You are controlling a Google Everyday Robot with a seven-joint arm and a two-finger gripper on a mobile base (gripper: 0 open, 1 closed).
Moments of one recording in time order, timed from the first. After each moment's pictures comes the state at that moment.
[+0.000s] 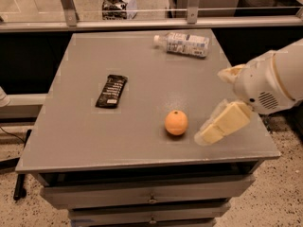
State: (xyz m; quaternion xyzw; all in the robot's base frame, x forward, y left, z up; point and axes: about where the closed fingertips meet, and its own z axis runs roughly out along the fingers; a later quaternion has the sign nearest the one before) arm 0.433 -0.124 0.916 -0.52 0.78 0.15 0.31
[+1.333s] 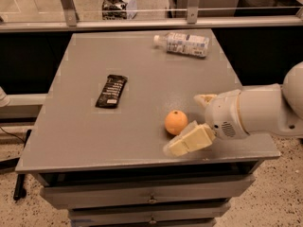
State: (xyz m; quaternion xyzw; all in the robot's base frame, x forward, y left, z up) arm 0.440 -0.073 0.851 -0.45 0.78 0.24 0.37
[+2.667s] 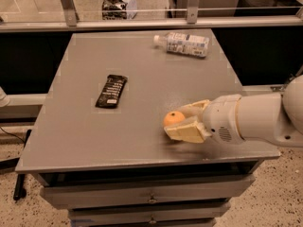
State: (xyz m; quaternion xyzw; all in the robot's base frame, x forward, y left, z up) arm 0.444 -0.068 0.853 -0.43 0.77 0.23 0.41
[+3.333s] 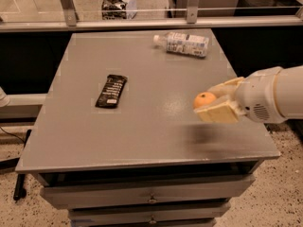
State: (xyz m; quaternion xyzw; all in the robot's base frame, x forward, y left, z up) arm 0.462 -0.133 0.903 -0.43 0.79 0.13 0.41
